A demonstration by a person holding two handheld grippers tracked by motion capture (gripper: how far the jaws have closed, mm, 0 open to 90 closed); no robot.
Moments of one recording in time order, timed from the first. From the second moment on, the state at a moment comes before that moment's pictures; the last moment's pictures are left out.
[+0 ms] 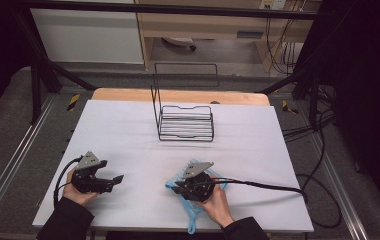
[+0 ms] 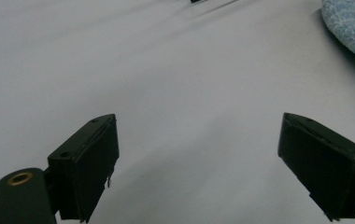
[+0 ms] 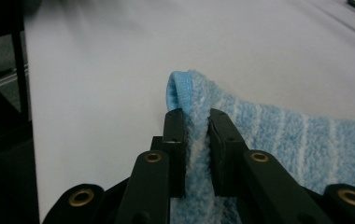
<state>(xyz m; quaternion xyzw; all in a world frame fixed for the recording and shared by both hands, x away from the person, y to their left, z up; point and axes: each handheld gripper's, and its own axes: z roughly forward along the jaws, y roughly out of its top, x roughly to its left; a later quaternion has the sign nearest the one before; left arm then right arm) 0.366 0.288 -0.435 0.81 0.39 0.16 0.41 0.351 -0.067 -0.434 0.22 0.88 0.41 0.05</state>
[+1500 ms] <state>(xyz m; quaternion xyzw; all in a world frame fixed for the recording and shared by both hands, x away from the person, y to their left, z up) 0.364 0.287 -0.434 0.81 0.38 0.16 0.41 0.361 -0.175 -0.450 0.44 0.81 0.38 0.06</state>
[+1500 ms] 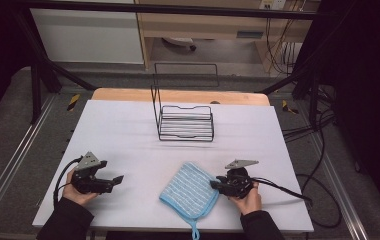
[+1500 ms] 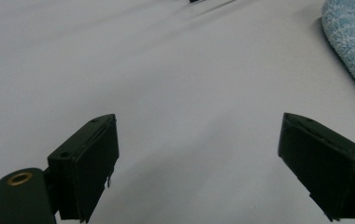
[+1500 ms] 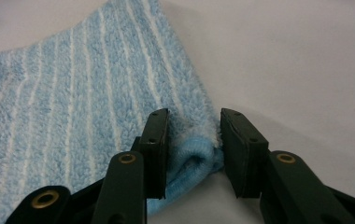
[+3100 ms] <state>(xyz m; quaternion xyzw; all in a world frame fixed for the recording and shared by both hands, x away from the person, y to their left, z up) 0.363 0.284 -0.433 0.81 0.39 0.16 0.41 0.419 -0.146 -0.425 0.37 0.82 0.44 0.11</state>
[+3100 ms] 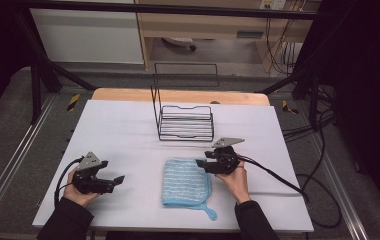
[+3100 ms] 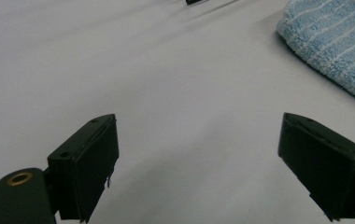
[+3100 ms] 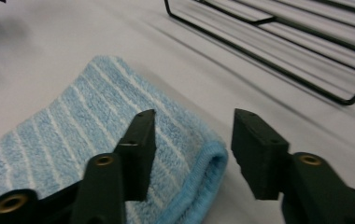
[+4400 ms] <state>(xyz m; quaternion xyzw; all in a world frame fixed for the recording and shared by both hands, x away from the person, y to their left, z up) 0.403 0.151 -0.412 0.82 0.39 0.14 0.39 0.383 -0.204 -0.435 0.39 0.79 0.46 0.10</state>
